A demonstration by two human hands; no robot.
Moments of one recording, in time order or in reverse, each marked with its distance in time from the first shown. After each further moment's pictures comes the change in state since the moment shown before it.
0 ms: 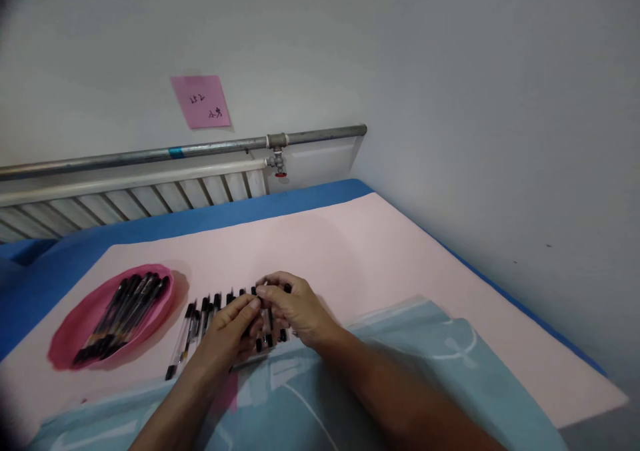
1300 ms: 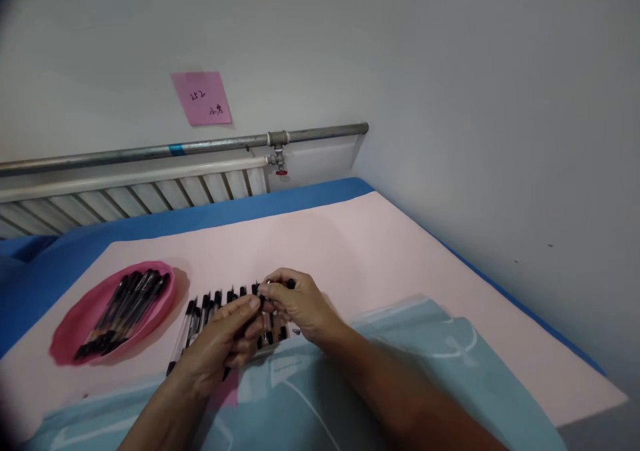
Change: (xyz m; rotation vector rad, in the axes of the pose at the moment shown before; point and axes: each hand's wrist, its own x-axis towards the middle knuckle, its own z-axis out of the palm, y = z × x) left_hand -0.004 0.004 -0.009 -0.149 -0.133 -0.129; right_hand -0.002 -0.002 -0.001 -0.017 0.037 -0.021
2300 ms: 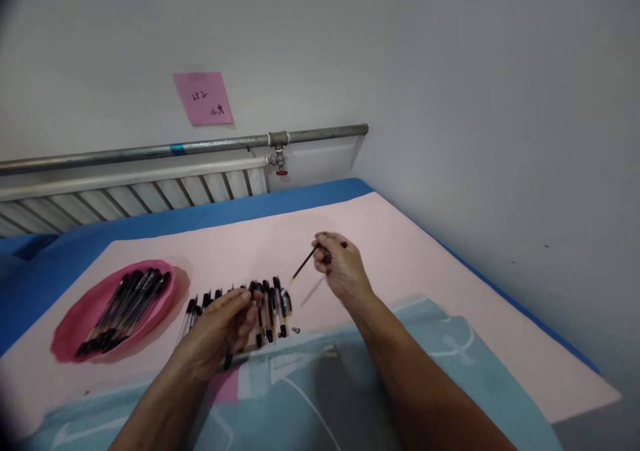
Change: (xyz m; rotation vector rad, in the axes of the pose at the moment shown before) left_hand 0.006 0.004 -0.010 -0.042 0.128 0.096; right_hand 0.022 -0.033 -0.045 0.255 0.303 -0.335
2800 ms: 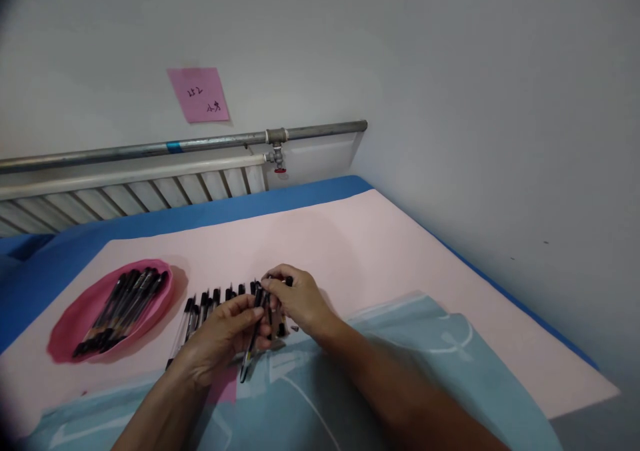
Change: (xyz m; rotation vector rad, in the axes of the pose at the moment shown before) left_hand -0.003 -0.007 0.009 -0.049 -0.131 -0.039; right_hand -0.034 0.035 0.020 -0.493 -0.295 0.215
